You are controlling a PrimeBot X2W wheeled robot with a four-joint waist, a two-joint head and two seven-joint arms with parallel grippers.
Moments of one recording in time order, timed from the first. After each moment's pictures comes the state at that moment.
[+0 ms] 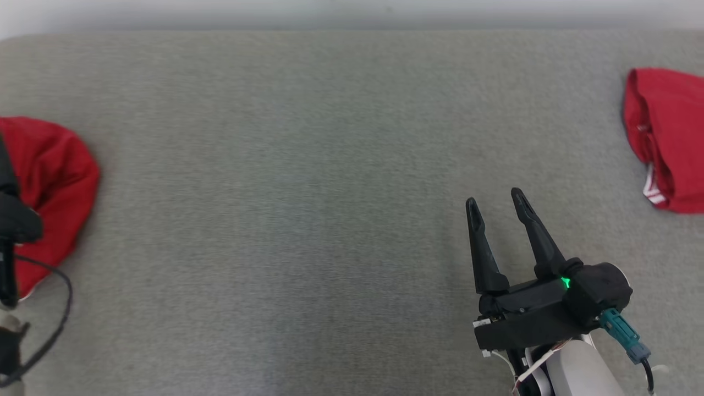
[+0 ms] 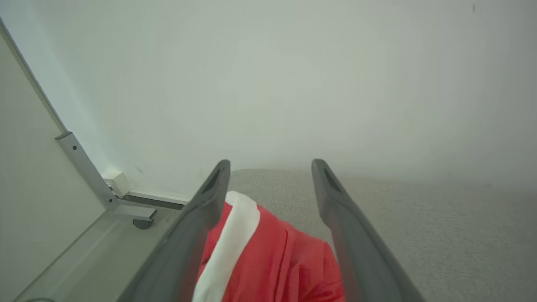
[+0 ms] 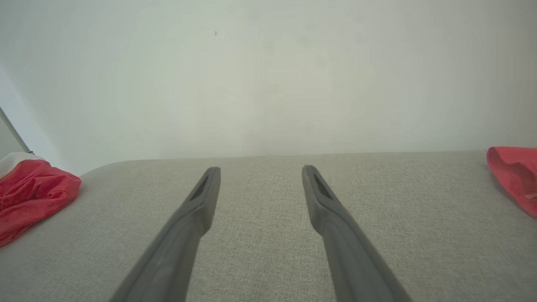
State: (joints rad) left arm -0.72 0.37 0.19 0.65 -0.23 -0.13 -0.20; right arm -0.23 -0.06 0.15 0.10 0.15 0.13 -0.26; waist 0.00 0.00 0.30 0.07
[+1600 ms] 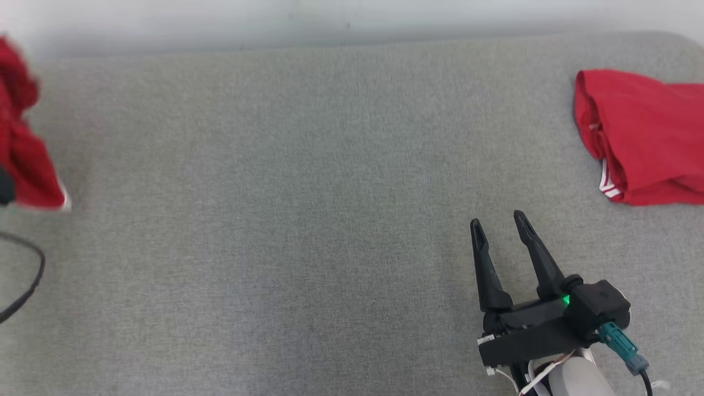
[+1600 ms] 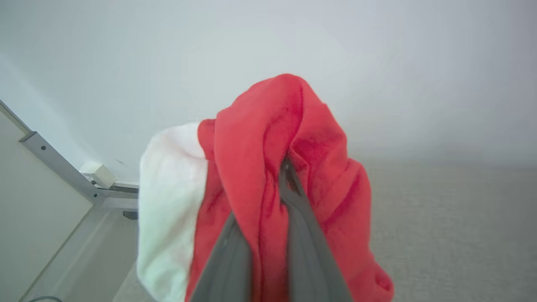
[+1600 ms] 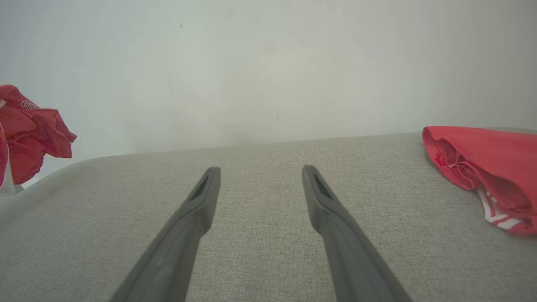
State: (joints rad) left arm -0.89 0.47 0.06 0.84 -0.28 -0.12 0.03; right arm -0.19 -0.05 0.14 0.13 0.17 0.13 -0.26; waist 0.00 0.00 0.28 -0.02
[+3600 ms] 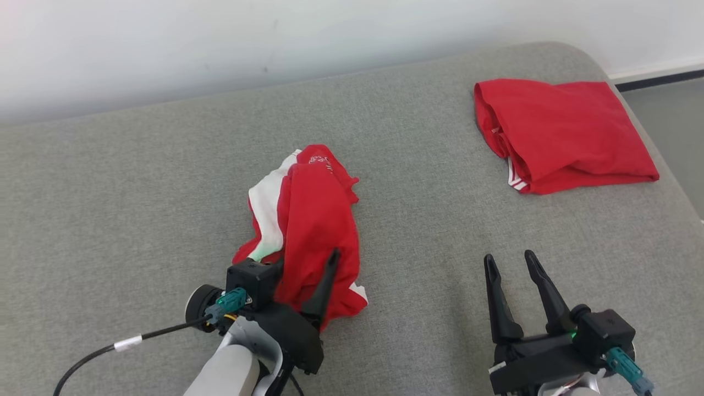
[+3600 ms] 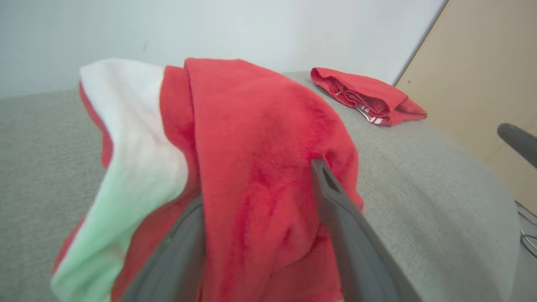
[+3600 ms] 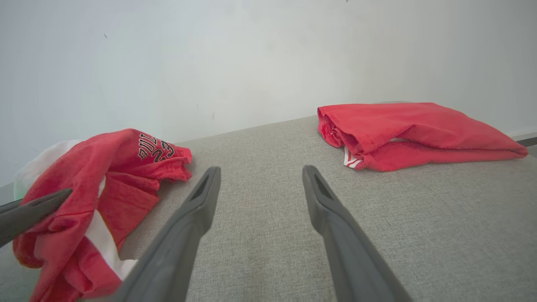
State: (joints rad) left arm -0.45 0.11 -0.48 0.48 -0.44 -0.12 -0.12; right arm -0.11 -0.05 0.10 0.19 0.22 0.13 -0.26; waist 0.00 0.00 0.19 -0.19
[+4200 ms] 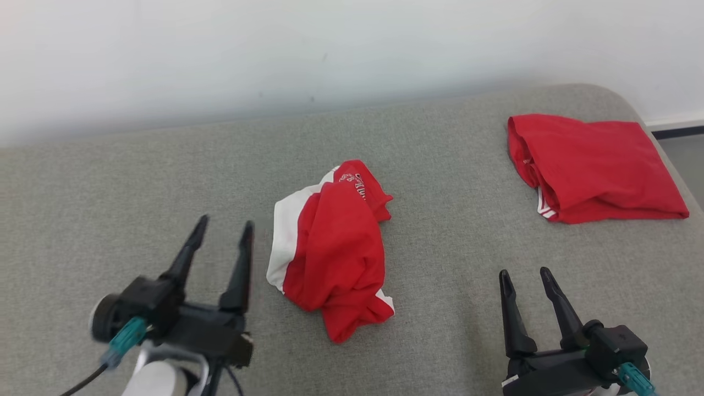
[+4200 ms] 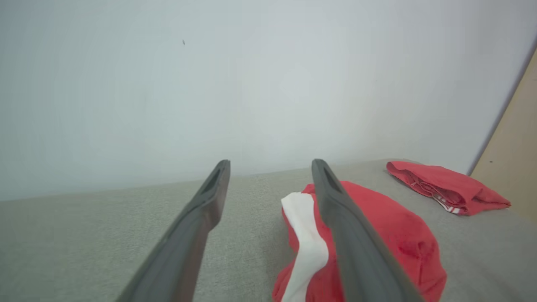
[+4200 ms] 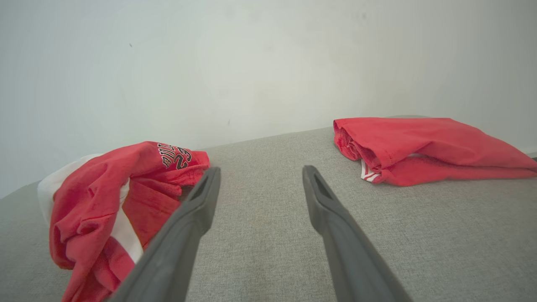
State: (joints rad) left arm -0.32 0.25 -0.35 0.20 -0.44 -0.02 -0.23; right arm -0.06 -0.05 0.05 0.18 0.20 0.13 -0.26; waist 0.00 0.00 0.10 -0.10
